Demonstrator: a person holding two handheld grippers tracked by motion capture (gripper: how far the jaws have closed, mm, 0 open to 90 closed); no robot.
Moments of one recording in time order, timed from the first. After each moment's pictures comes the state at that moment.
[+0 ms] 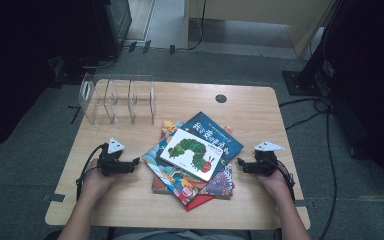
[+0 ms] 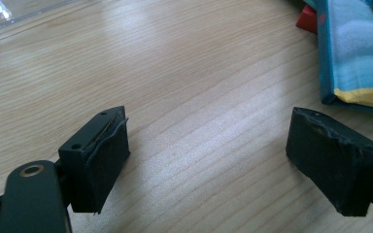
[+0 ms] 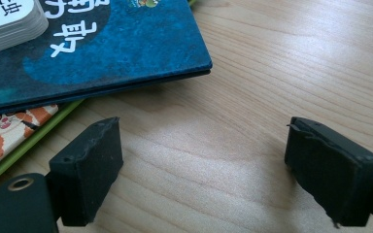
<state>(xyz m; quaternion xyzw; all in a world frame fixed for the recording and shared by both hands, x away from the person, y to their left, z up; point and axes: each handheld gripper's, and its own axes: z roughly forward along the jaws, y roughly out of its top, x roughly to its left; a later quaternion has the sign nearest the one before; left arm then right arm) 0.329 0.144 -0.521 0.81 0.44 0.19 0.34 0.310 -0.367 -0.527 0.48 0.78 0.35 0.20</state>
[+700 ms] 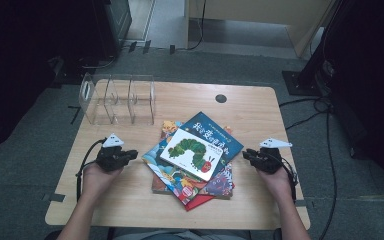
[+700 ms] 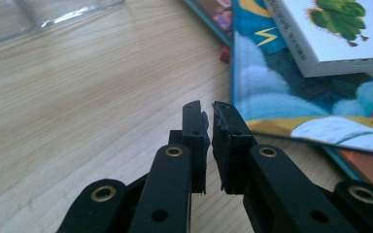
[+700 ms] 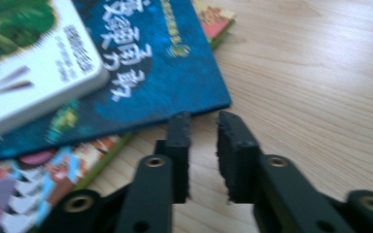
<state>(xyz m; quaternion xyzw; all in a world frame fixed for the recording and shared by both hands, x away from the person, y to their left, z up) 0.330 0.138 -0.486 0.83 0.39 0.10 0.38 0.304 -0.369 -0.498 0.49 0.76 0.39 0.16</state>
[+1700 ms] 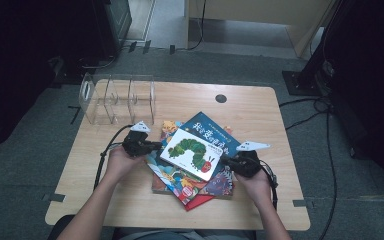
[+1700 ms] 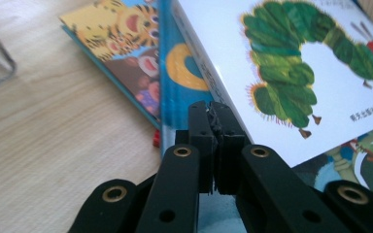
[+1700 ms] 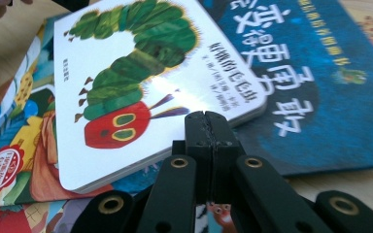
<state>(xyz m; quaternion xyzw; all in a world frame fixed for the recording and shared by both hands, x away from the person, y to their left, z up) 0.374 0.071 -0.484 0.86 0.33 0.03 0.38 0.293 -0.299 -0.489 0.44 0.79 0.42 0.08</state>
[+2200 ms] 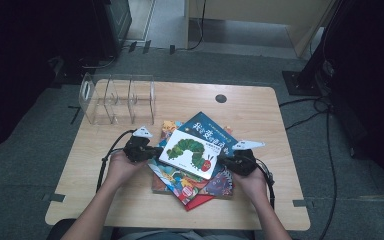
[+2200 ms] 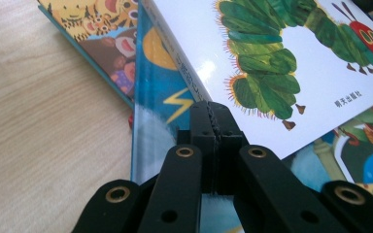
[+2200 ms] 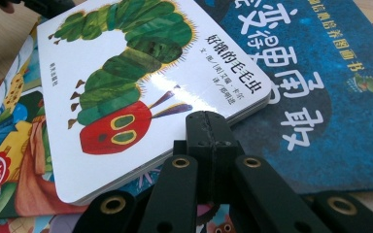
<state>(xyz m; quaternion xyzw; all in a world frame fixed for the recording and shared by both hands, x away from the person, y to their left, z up) 0.357 0.071 -0.484 0.86 0.34 0.02 0.38 0.302 -0.293 -0.495 0.44 0.79 0.42 0.08</state>
